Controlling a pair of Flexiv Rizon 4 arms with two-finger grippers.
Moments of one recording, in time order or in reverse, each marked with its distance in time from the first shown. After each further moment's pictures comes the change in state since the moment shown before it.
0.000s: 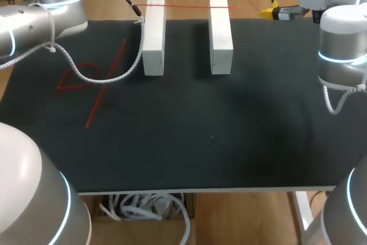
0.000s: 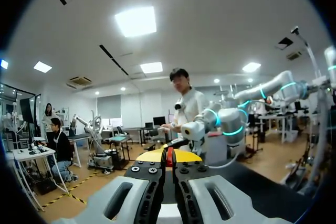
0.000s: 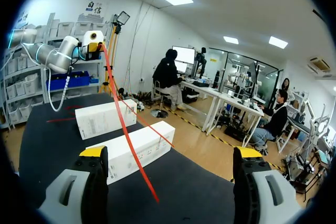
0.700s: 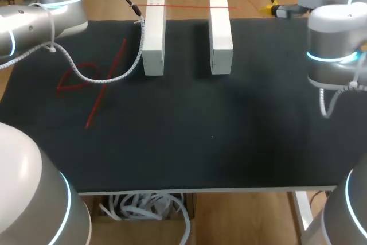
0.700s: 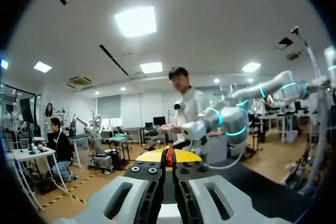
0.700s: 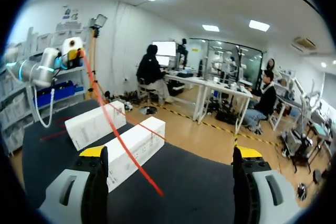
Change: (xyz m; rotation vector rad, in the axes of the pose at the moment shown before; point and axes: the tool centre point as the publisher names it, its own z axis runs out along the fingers) left arm 0.000 0.000 0.000 0.000 0.000 0.000; right arm -0.012 -0.007 -0.003 0.061 -0.145 0.192
